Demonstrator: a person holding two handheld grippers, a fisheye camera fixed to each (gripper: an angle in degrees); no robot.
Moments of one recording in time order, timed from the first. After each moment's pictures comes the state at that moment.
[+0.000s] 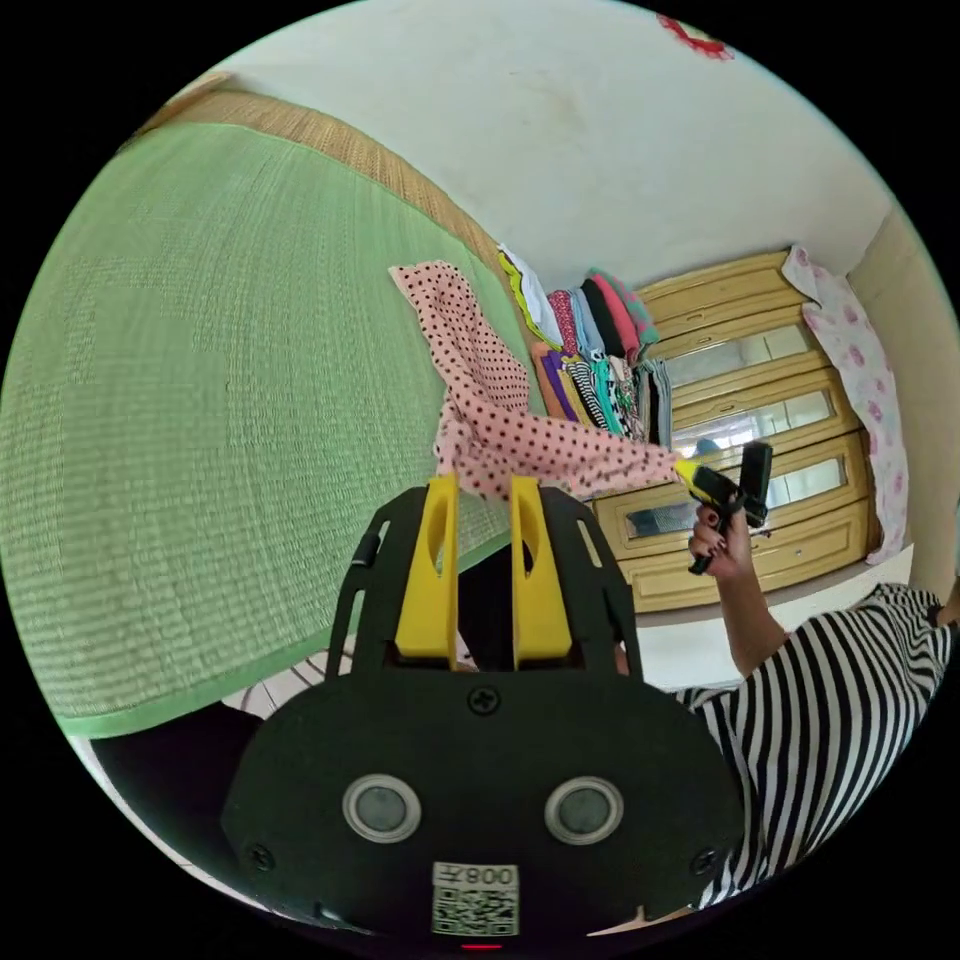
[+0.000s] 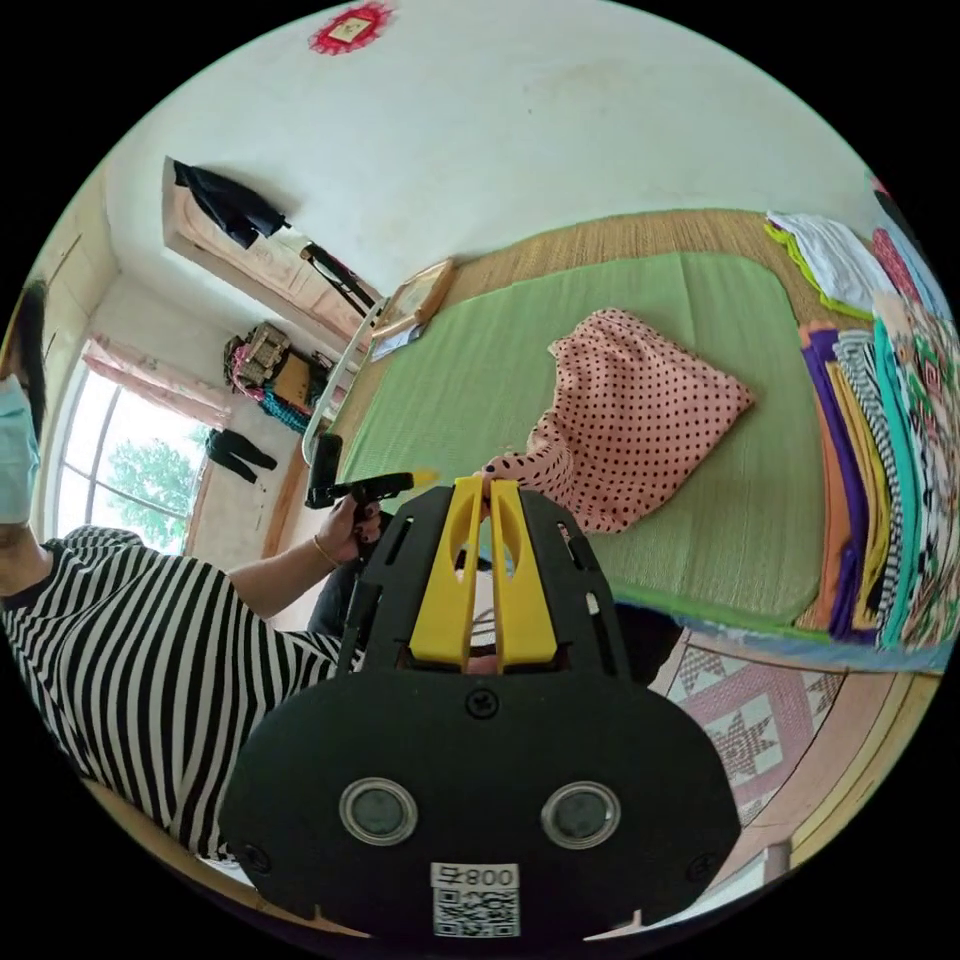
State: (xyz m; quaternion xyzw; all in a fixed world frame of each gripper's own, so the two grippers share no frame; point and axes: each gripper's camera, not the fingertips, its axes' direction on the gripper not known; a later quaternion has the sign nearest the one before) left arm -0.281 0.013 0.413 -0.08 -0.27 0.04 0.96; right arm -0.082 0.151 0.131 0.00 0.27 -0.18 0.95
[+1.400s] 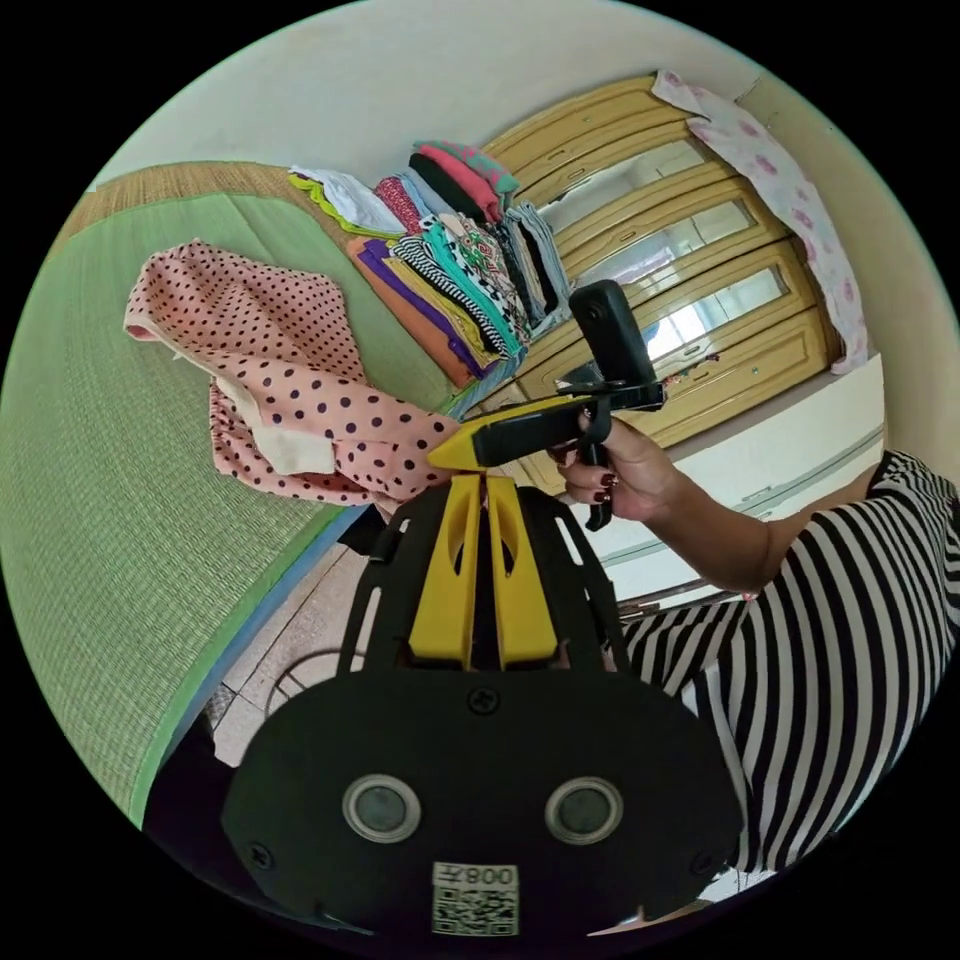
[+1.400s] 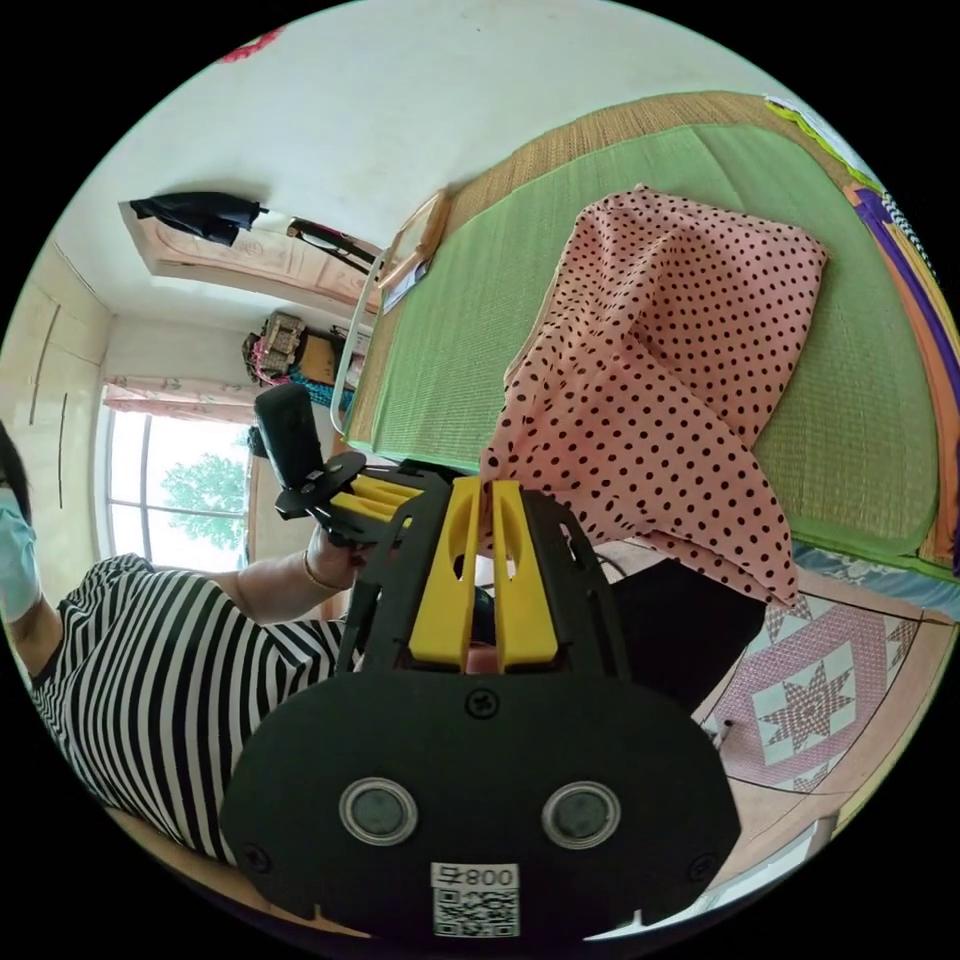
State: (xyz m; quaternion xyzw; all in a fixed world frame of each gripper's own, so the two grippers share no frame) left arm -0.115 0.058 0.475 -0.27 -0.18 0.19 0.93; right arm 0.069 0.184 0.197 -0.08 0.19 -0.10 0.97
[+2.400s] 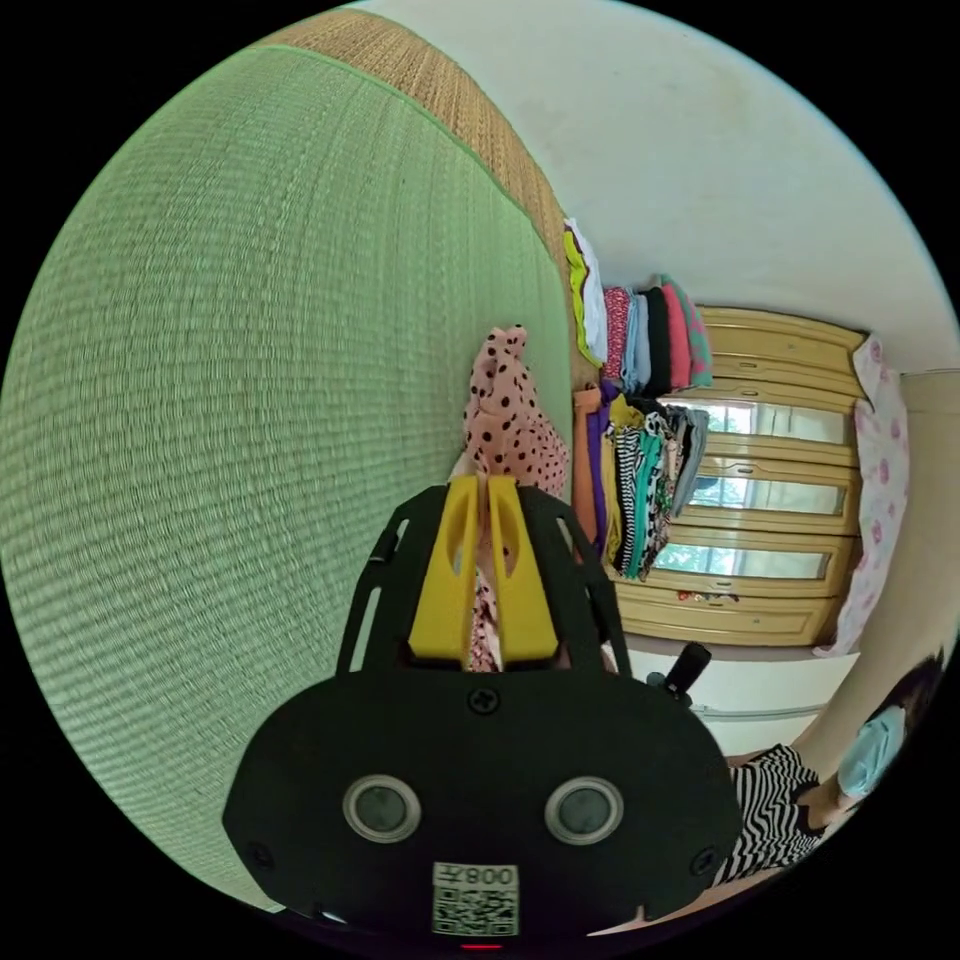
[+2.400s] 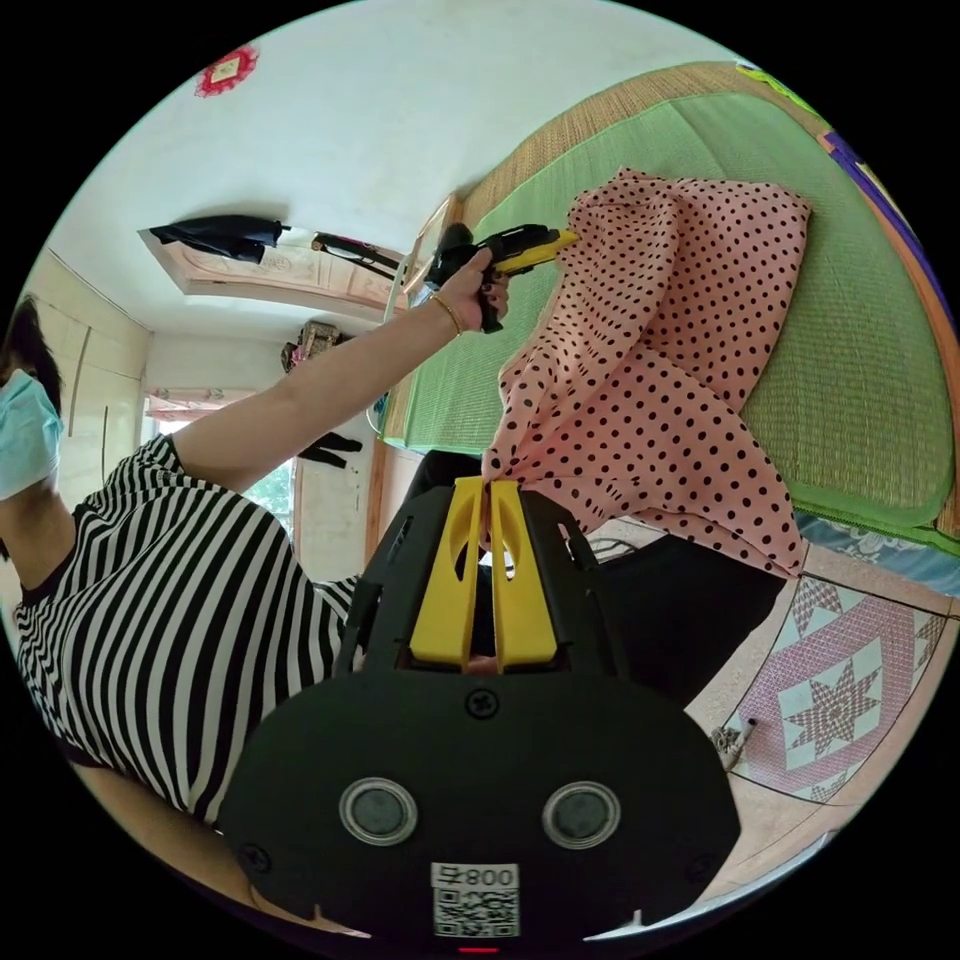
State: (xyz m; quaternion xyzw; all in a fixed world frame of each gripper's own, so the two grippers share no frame) left arm -0.162 -0.142 0.408 -0.15 -0.24 -0.06 0.96; right arm 0.102 0.251 0.181 -0.09 0.12 -0.08 0.99
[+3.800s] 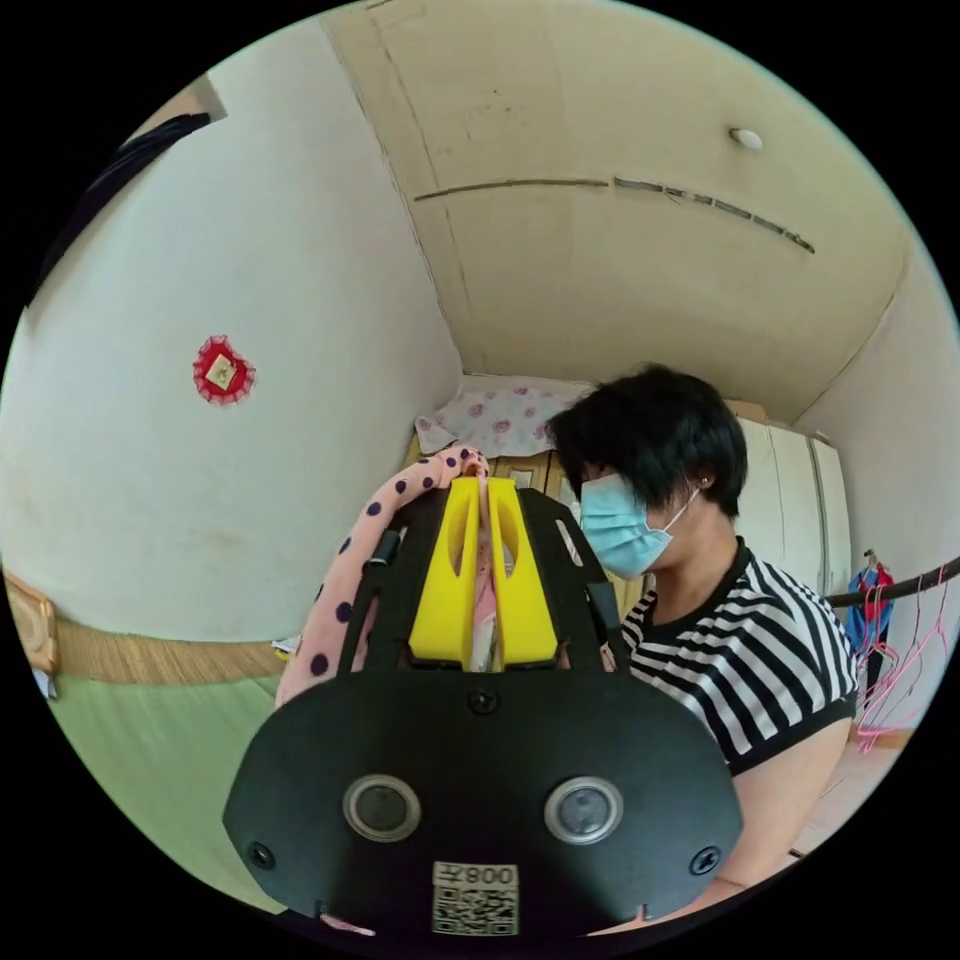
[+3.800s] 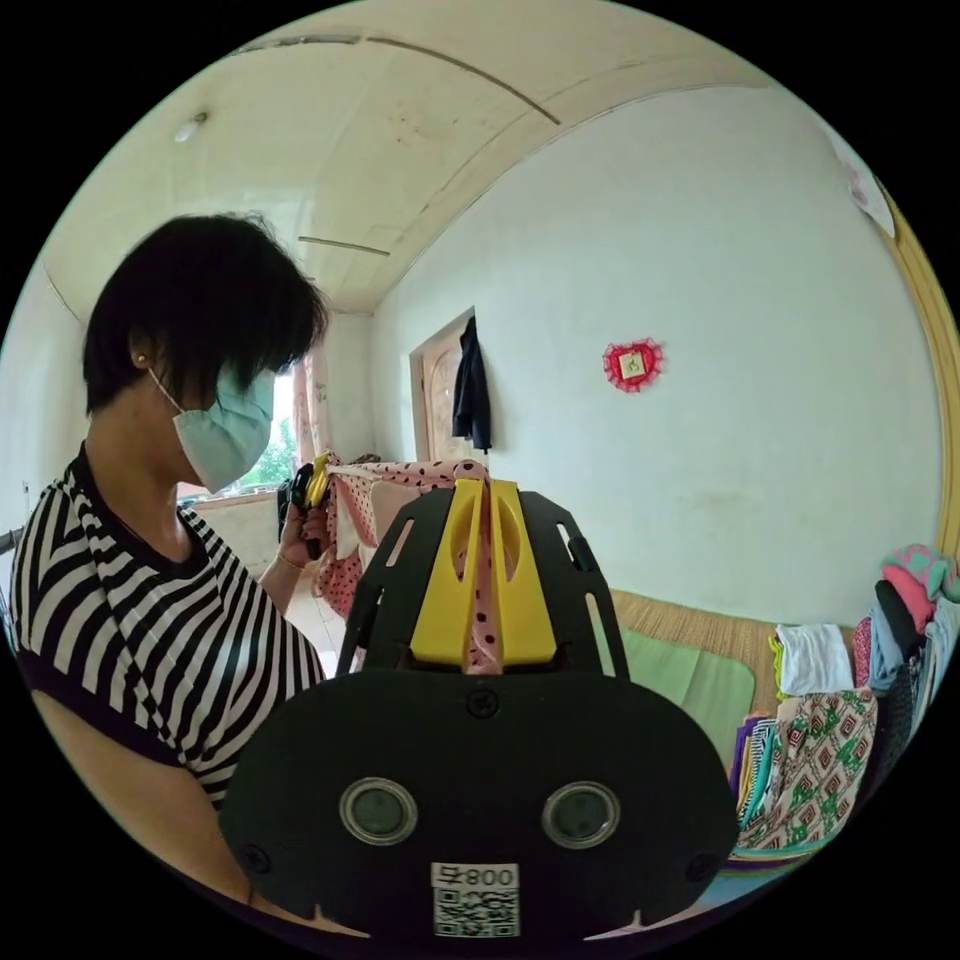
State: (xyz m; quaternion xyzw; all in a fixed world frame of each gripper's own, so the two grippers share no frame) left arm 0.409 0.291 0.054 0.17 0.03 0.54 0.82; right arm -0.258 0.567 0.087 0.28 0.12 -0.57 0.76
